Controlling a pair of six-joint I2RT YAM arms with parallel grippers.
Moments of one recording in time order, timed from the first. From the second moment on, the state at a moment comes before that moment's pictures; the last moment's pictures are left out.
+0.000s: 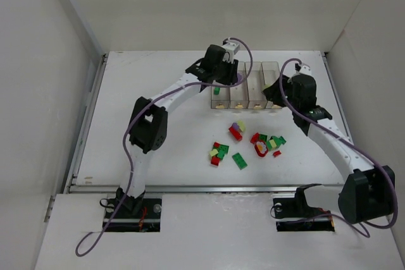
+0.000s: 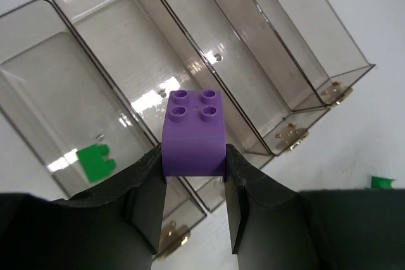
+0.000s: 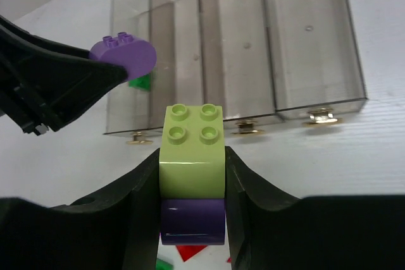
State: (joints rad) left arm -0.61 2.14 1.90 -0.31 0.18 -0.21; right arm 0.22 1.22 0.89 -0.07 -0.02 0.55
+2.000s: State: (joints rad) left arm -0.60 1.35 1.29 -0.07 1.03 -0.06; right arm 0.43 1.01 1.10 0.01 -0.92 0.05
